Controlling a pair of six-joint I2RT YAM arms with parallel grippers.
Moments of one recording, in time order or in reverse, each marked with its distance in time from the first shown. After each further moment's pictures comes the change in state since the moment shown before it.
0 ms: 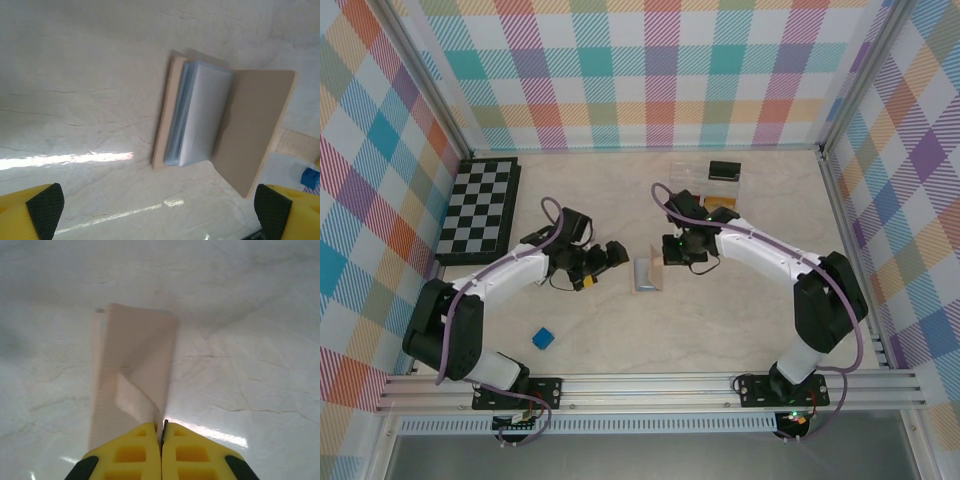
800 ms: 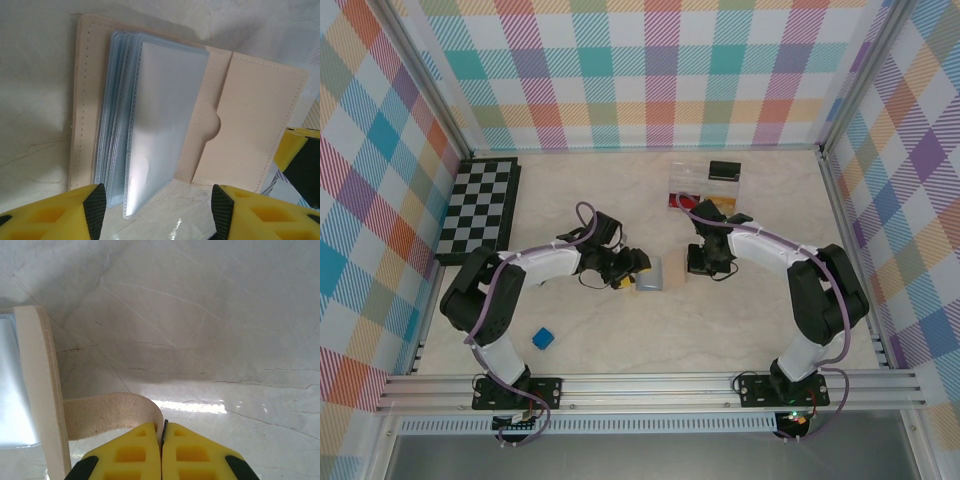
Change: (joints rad) left arm -0.109 0.252 0.061 0.237 0.118 -0.129; right arm -0.133 0.032 -0.146 0.020 0.006 0.003
